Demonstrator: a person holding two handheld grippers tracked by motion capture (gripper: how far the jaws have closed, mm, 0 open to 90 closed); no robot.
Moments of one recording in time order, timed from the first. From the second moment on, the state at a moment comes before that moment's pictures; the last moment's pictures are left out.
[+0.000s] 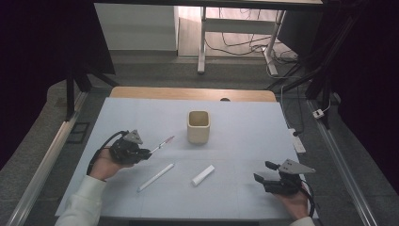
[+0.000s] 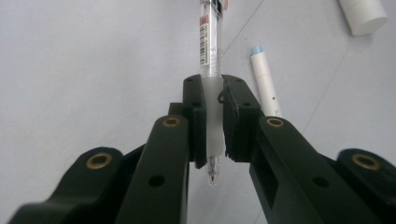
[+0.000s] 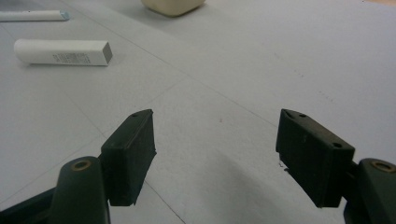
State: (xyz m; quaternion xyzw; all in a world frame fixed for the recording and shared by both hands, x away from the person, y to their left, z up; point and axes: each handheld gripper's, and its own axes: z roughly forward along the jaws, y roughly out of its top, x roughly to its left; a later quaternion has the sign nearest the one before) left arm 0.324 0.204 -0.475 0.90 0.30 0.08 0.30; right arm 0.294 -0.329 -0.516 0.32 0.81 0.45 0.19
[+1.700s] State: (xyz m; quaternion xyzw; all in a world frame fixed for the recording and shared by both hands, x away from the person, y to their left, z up) left arm 0.308 0.104 -0.465 0.93 0.18 0.08 0.32; right arm 0.292 -0.310 -0.511 0.30 0.81 0.46 0.18
